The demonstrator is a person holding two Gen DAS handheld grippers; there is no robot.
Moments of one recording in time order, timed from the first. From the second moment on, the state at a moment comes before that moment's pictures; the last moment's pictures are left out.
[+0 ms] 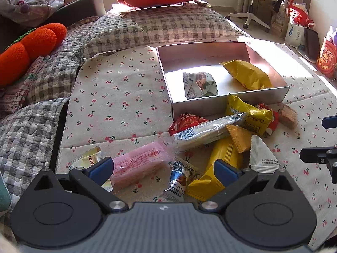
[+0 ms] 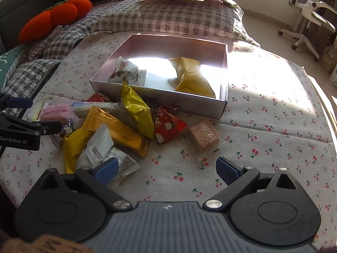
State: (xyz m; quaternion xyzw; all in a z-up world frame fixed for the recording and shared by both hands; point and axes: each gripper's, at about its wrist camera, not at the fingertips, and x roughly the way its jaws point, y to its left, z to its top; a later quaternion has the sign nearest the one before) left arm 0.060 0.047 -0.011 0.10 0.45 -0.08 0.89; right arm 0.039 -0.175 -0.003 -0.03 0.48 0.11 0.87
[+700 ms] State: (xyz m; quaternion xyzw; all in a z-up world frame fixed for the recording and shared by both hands) left arm 0.092 0.103 -0.060 0.22 0.43 -0.11 0.87; right arm 0.041 -0.120 -0.030 -0.08 0.50 0.18 0.84
